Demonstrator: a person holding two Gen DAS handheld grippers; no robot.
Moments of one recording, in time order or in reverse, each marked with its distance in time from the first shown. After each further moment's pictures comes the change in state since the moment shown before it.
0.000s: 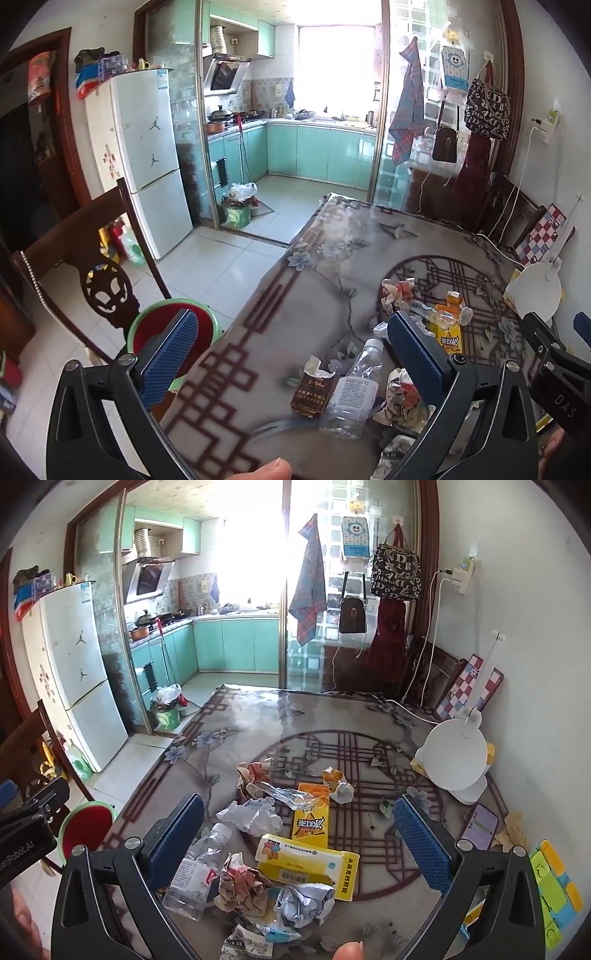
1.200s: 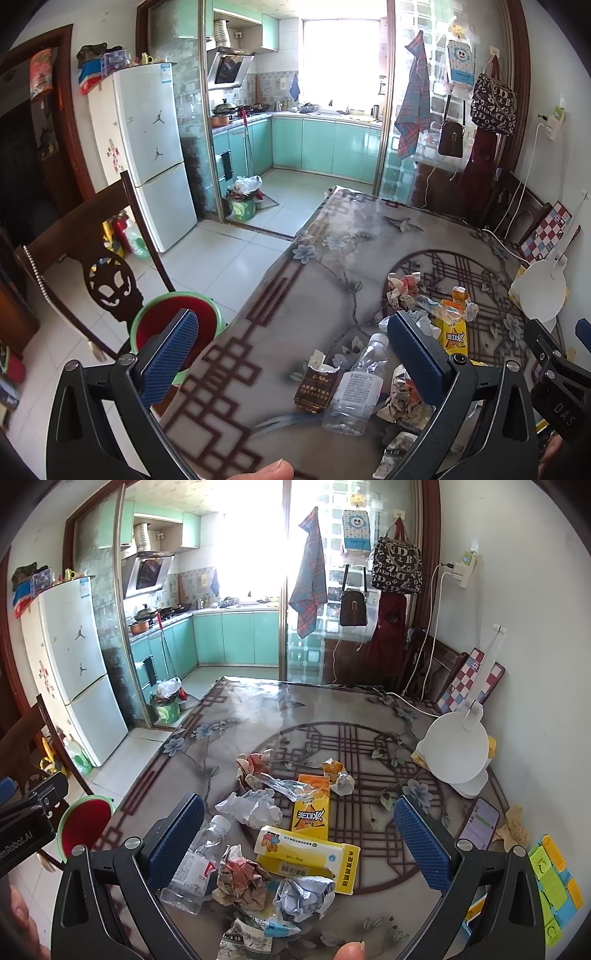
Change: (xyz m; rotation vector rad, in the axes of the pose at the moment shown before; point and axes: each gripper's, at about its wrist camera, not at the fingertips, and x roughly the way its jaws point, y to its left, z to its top) left arm -0.003 0.006 -0.001 -0.003 0.017 0.052; right arm 0.005 0.002 -0.010 -0.004 0.027 -0.002
